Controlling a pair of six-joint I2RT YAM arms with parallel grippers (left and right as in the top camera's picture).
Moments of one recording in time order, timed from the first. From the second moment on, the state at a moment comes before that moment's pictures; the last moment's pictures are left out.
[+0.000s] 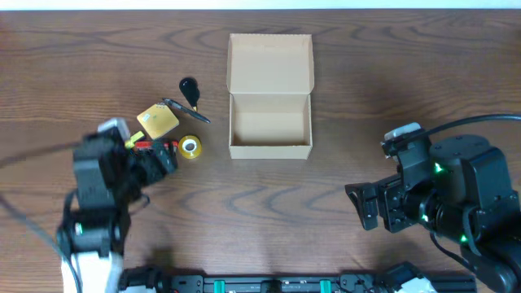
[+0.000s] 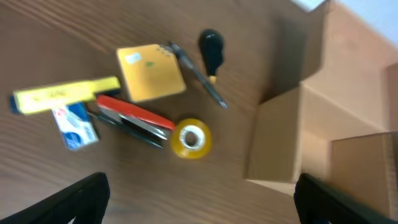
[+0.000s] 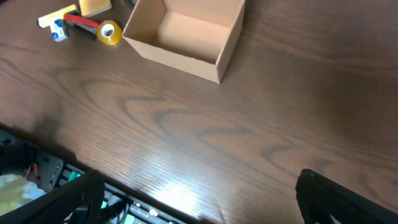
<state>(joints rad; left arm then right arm) 0.06 0.89 0.80 -0.69 0.16 -0.40 0.43 0.97 1.51 -1.47 -0.10 0.15</state>
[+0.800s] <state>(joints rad) 0.06 1.36 1.05 -0.83 0.11 -0.57 0.43 0.97 1.51 -1.47 -0.10 0.15</state>
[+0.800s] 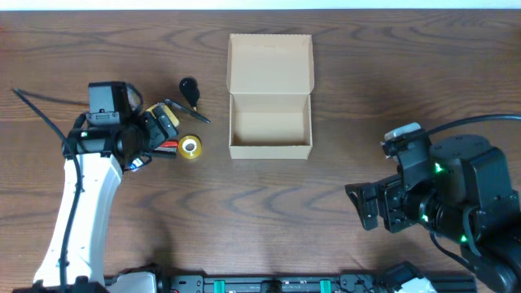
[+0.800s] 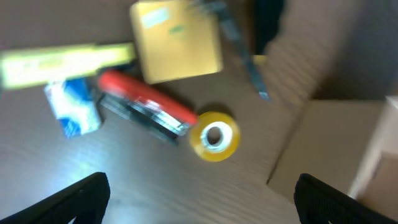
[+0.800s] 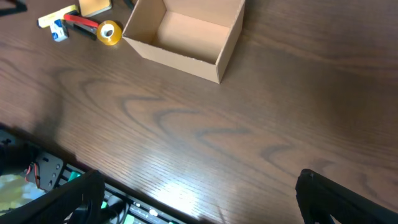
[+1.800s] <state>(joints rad) -0.01 1.74 1.05 -0.71 -0.06 -1.34 0.43 0.97 1.51 -1.47 -0.10 0.15</state>
